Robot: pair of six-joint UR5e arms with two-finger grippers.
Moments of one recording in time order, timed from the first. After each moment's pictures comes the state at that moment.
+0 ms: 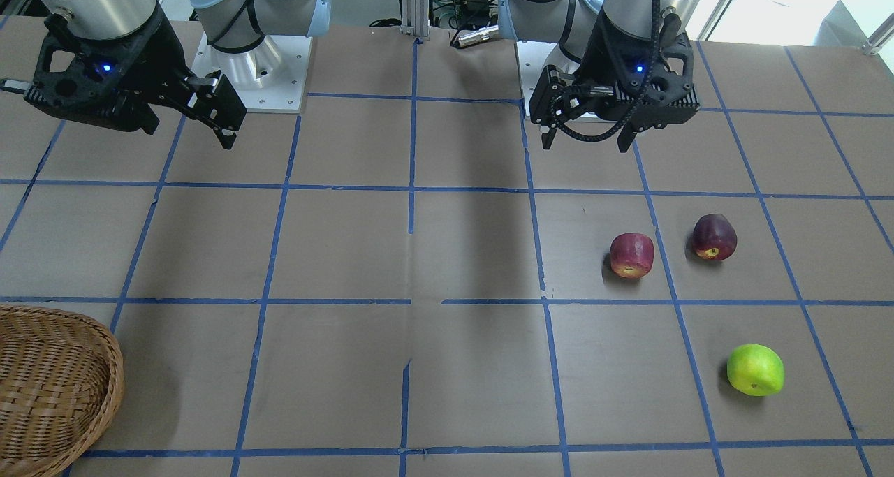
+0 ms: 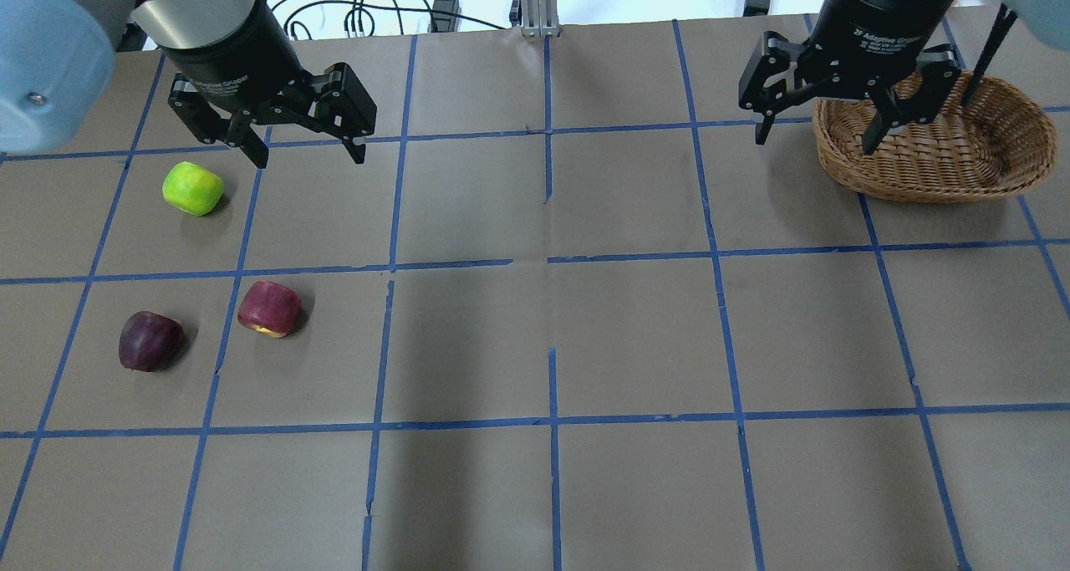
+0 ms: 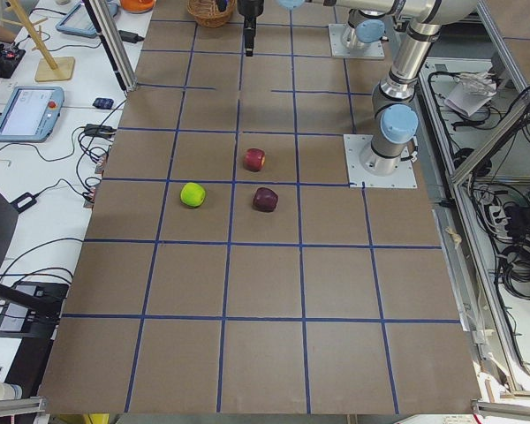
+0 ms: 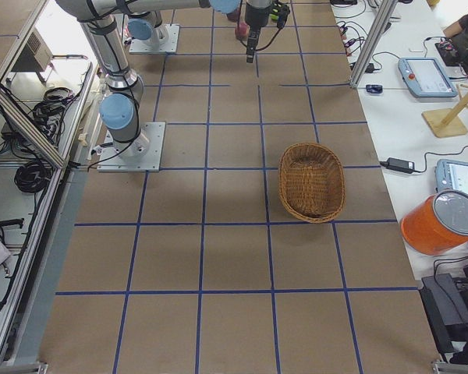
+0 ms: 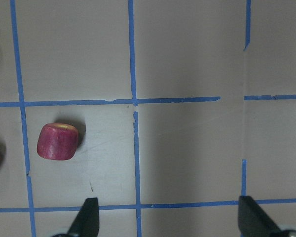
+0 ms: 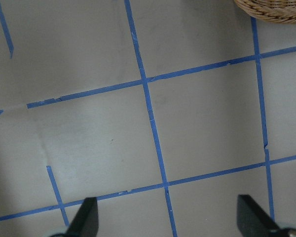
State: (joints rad) left arm -1.64 -1.58 -1.49 -1.60 1.56 -0.05; right arm 1.56 -1.54 1.45 -1.43 -1.58 0.19
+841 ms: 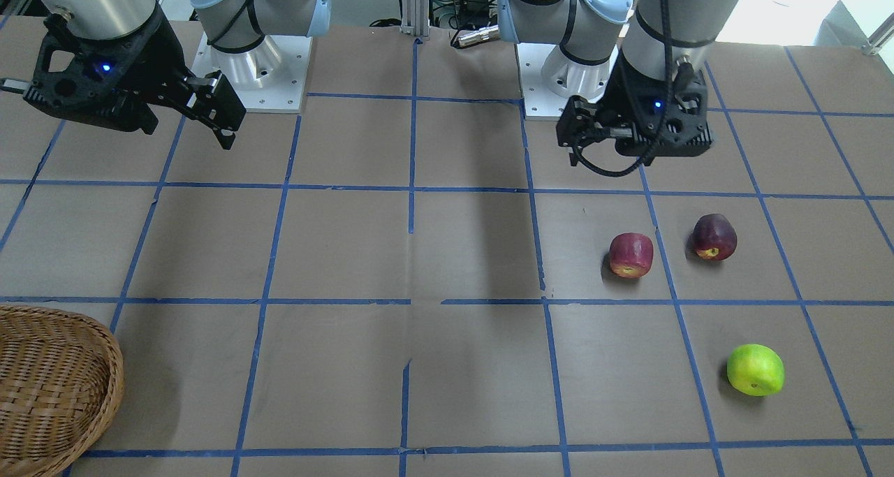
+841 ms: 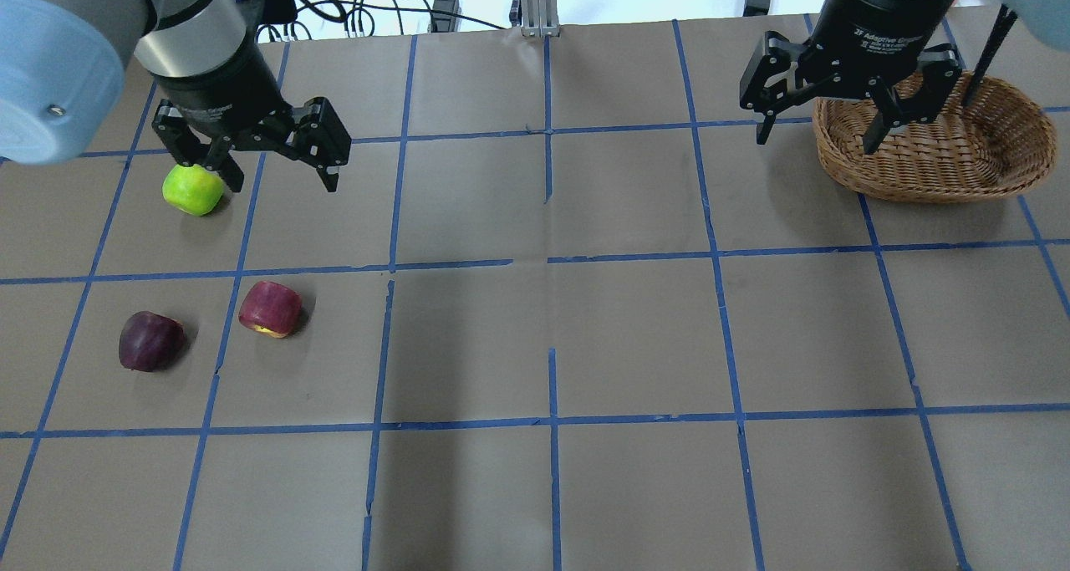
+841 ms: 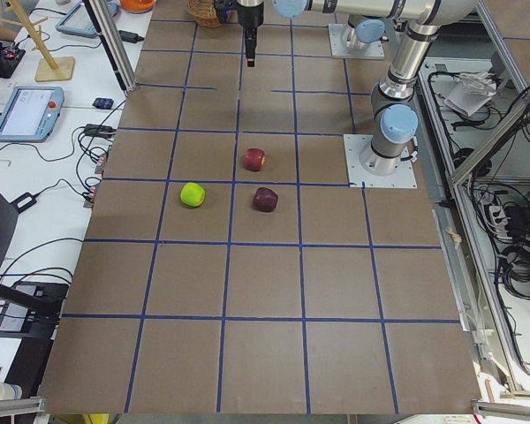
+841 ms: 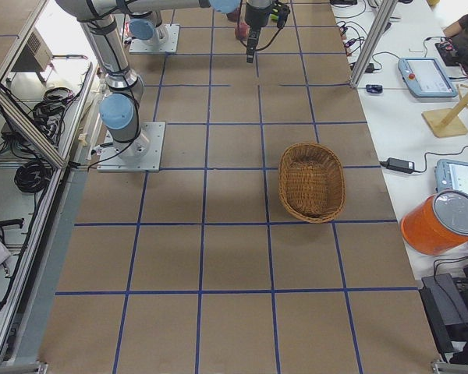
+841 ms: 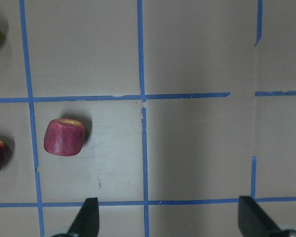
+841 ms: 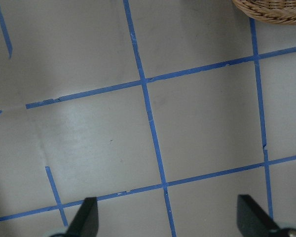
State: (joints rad) left arm -1.55 -1.60 -1.59 -1.58 1.66 0.07; right arm 1.56 -1.54 1.45 -1.43 -1.59 0.19
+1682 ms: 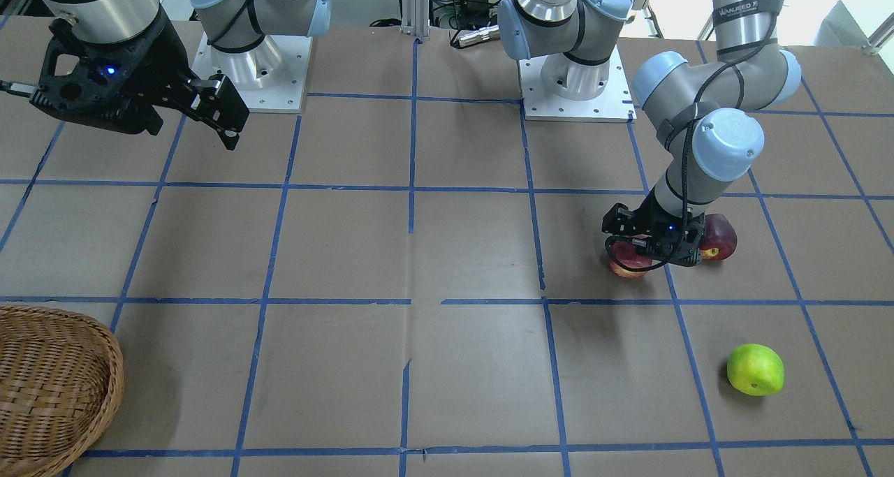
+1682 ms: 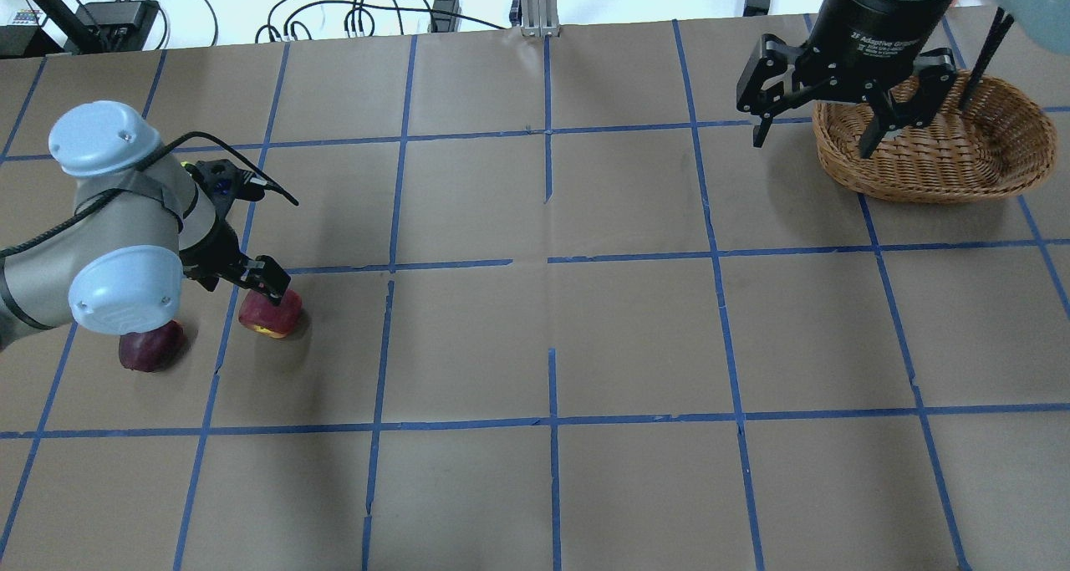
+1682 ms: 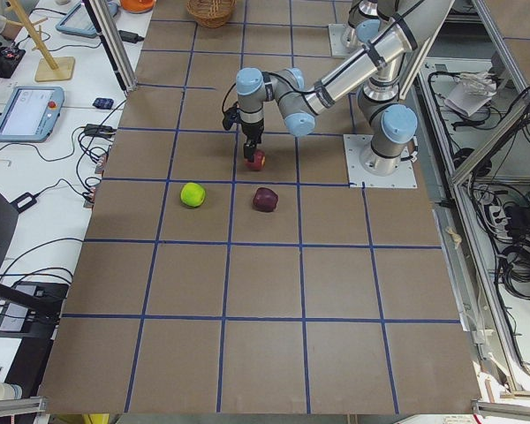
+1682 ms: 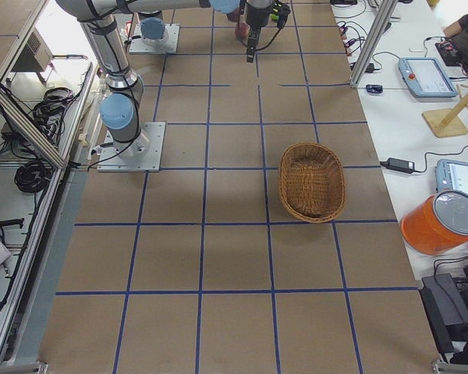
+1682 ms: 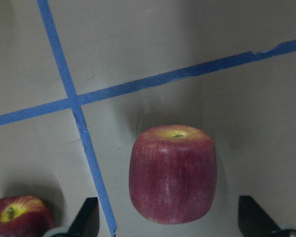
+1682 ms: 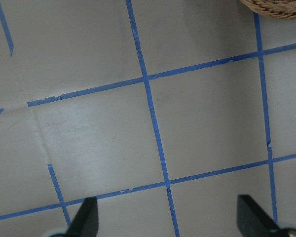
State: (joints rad) left arm -1.28 -1.76 -2.11 -0.89 1.62 0.56; right arm 1.56 -1.54 1.46 -1.42 -1.58 0.19
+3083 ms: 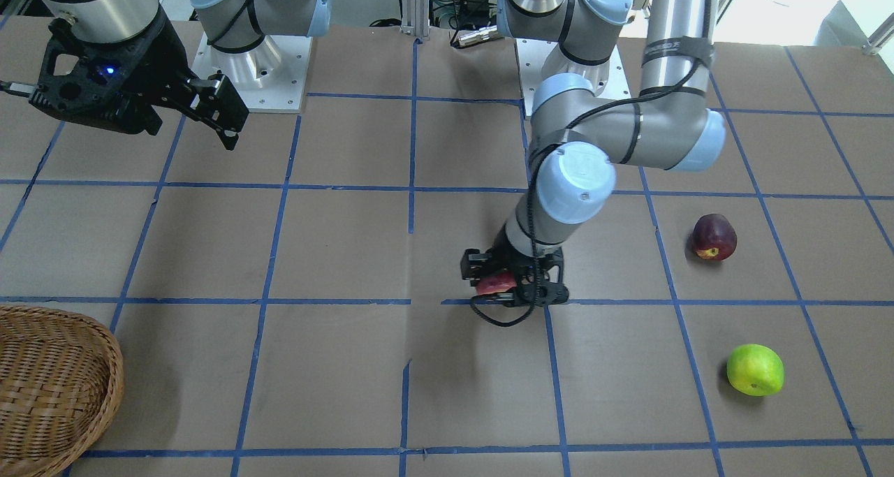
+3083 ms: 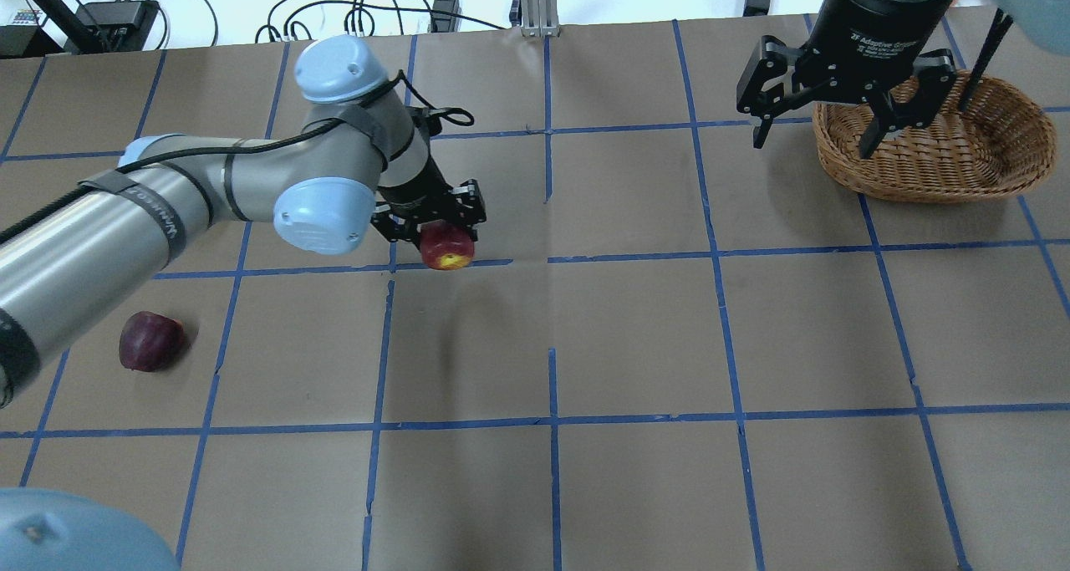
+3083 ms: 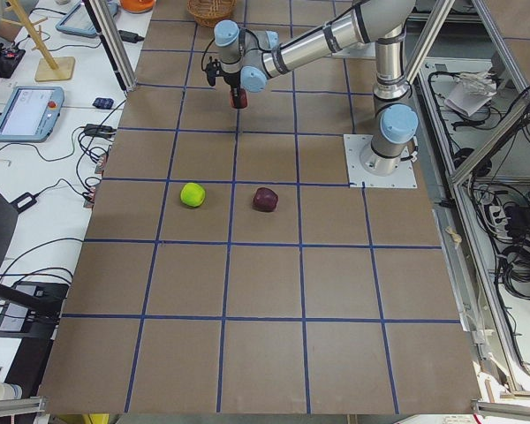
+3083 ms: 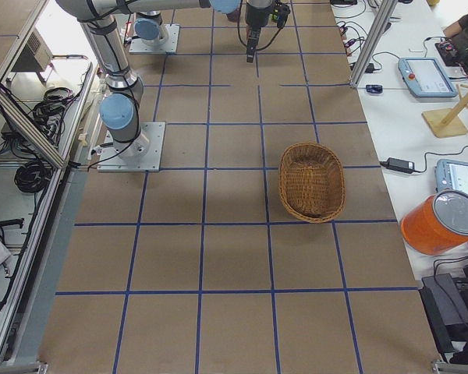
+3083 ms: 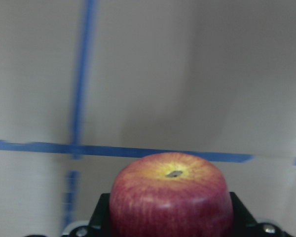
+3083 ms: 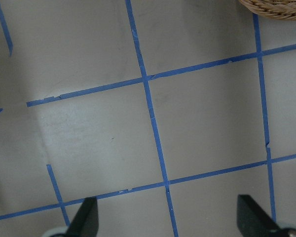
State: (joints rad) left arm -1.75 -1.97 -1.76 -1.01 1.41 -0.34; right arm 1.56 -1.54 1.46 -1.43 -1.58 0.19
